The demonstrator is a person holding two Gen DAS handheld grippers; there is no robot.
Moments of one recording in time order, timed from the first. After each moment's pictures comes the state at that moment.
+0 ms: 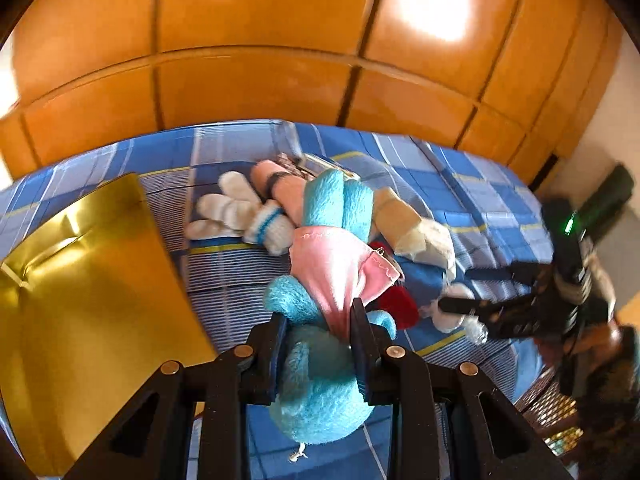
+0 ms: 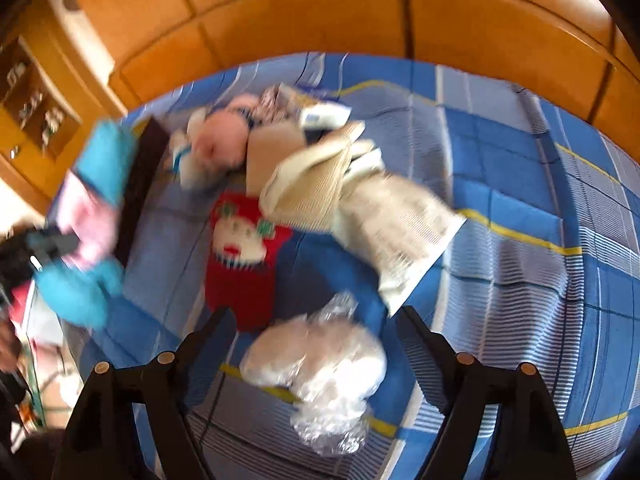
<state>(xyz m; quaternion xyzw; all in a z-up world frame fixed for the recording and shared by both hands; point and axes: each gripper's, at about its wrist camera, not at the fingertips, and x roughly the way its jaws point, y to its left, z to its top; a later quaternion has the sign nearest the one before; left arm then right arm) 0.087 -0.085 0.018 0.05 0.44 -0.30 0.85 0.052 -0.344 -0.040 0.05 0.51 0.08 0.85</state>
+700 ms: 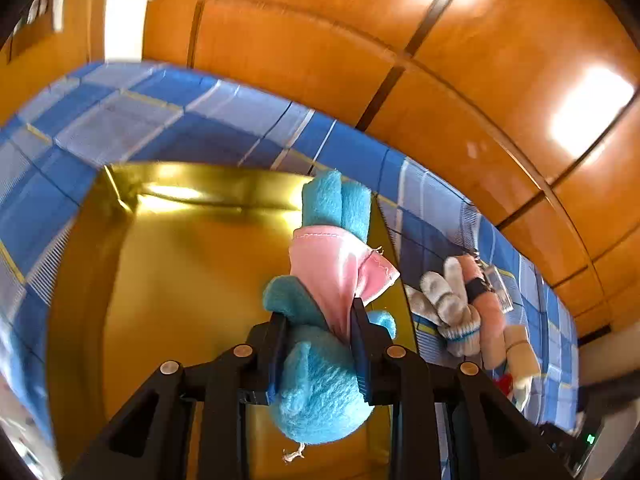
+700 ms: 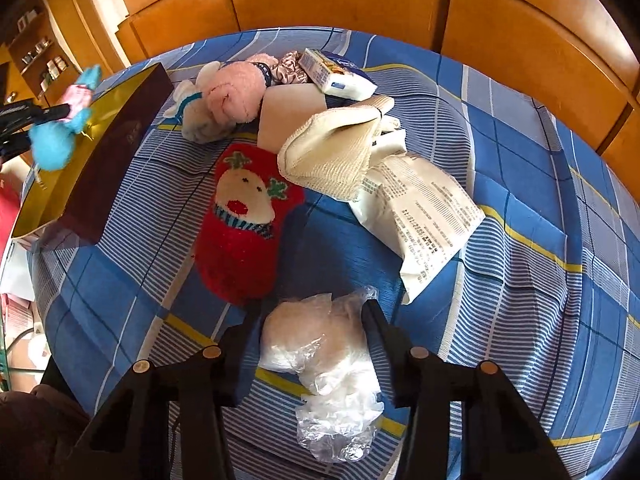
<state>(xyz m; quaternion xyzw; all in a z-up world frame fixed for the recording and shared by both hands) 0.195 0.082 0.007 -0.15 0.47 -0.08 0.86 0.054 -0.320 -0.054 -0.03 0.53 0.08 0.84</state>
